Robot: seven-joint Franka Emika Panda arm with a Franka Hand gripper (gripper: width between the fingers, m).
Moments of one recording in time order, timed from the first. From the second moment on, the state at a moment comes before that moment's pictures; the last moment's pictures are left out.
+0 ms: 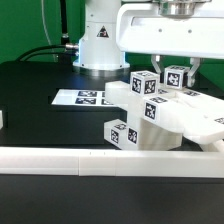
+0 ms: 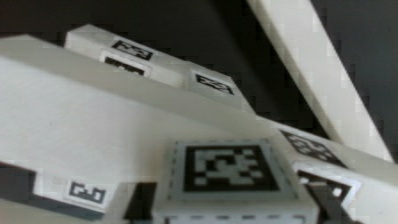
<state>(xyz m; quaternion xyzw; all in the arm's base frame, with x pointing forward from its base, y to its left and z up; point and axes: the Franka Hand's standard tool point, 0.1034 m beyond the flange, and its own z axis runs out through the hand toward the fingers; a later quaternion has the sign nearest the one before) 0.581 0.086 0.105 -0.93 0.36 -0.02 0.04</state>
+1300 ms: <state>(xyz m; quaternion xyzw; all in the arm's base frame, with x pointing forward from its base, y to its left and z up) 0.582 0.092 0.106 -0.95 0.32 -0.02 0.05</state>
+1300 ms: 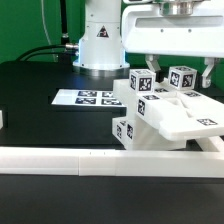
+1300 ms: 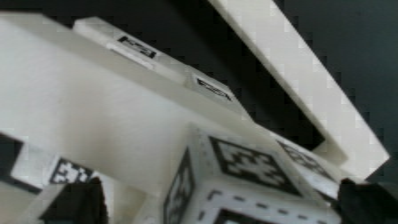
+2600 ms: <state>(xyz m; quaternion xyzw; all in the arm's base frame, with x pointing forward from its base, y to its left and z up) 0.583 0.097 0.110 -0.99 -0.12 -0.03 0.01</state>
